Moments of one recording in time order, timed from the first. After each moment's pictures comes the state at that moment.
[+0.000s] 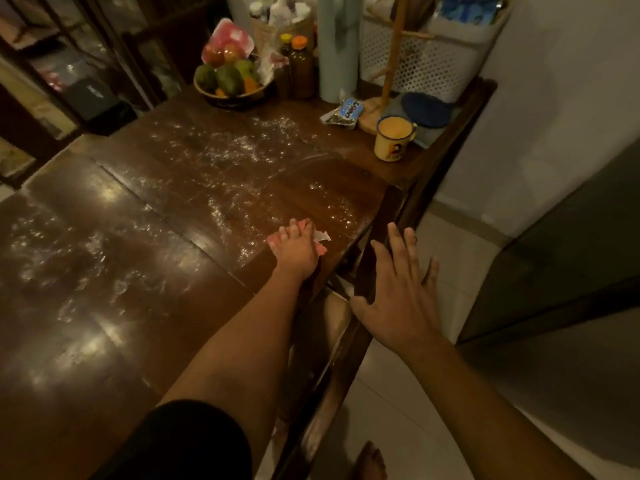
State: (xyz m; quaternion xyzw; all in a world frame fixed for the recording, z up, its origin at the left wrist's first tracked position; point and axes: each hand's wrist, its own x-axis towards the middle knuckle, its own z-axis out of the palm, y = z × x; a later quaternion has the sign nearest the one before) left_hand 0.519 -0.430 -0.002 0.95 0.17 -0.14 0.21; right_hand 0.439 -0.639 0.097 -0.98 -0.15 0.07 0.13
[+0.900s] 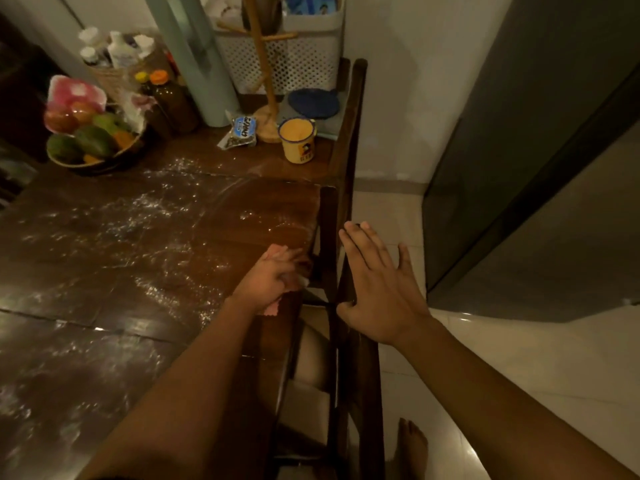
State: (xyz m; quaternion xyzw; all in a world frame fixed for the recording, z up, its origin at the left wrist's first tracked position) left_hand 0.558 -0.396 -0.010 0.89 -0.25 -0.21 0.31; right_hand 0.434 -0.622 0.105 -0.99 -0.05 0.08 0.14
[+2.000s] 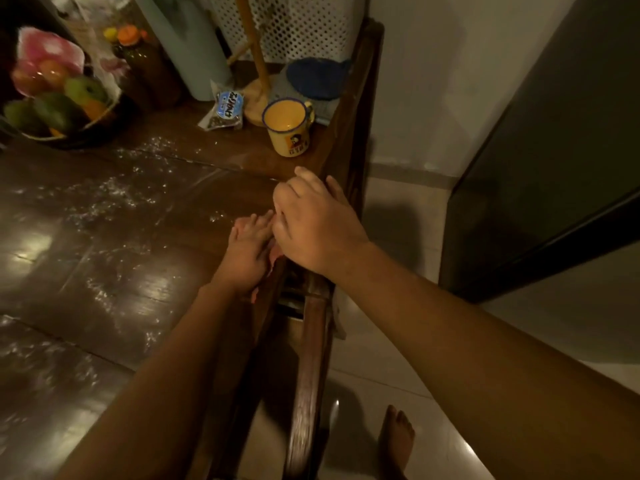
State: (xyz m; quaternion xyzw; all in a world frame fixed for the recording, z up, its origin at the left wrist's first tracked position) left_hand 0.626 -0.453 -0.026 0.95 -0.13 -0.10 0.25; right_hand 0.604 -0.641 0.083 -0.95 -0.18 -0.05 0.26
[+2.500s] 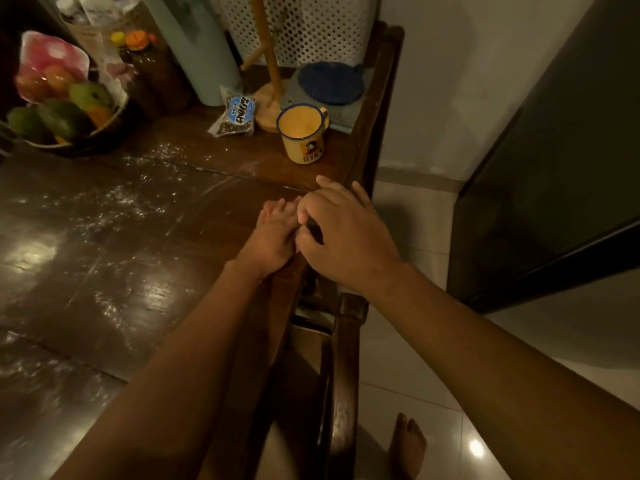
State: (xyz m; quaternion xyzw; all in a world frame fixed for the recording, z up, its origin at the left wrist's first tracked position) left_hand 0.682 -0.461 -0.029 0.95 -0.19 -0.12 0.23; right_hand 0.610 -0.644 0.085 -0.93 -0.14 -0.03 0.34
